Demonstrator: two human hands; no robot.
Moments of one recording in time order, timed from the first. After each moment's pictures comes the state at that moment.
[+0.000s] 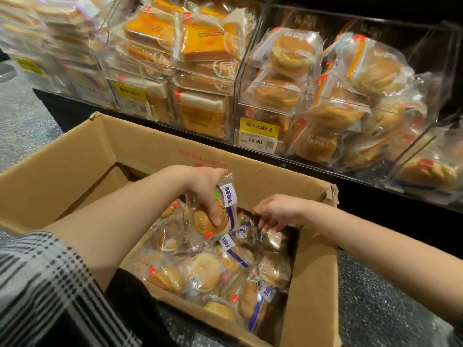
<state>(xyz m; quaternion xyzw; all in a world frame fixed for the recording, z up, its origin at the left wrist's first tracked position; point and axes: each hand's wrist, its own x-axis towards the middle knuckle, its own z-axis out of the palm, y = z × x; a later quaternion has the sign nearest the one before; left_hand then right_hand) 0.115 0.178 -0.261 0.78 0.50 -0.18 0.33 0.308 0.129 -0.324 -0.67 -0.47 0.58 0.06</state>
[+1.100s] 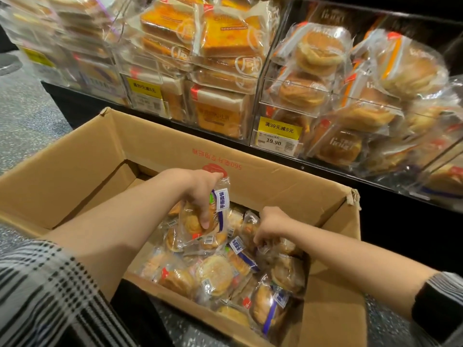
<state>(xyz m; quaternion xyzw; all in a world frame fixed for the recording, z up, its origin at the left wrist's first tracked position) 0.080 0.194 -0.278 0.78 0.51 -0.22 0.28 0.259 0.147 -0.373 -0.74 -0.56 0.36 -0.12</state>
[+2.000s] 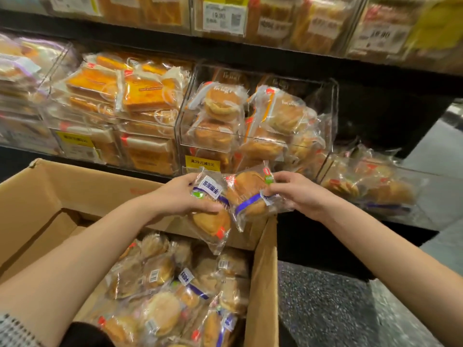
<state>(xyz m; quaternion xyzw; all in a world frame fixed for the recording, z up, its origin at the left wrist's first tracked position) 0.155 0.160 -0.231 0.72 0.43 0.15 0.51 0.394 0.083 -0.218 -0.66 -0.45 0.47 0.37</state>
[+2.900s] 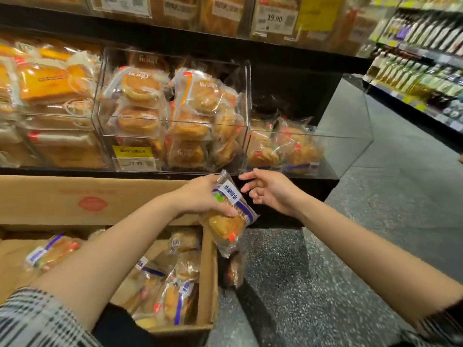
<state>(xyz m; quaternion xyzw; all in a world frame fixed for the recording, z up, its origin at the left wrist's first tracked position) 0.274 0.089 -0.223 0.83 0.31 0.01 0.46 0.438 -0.012 -0.219 -0.65 -0.29 0.50 0.50</state>
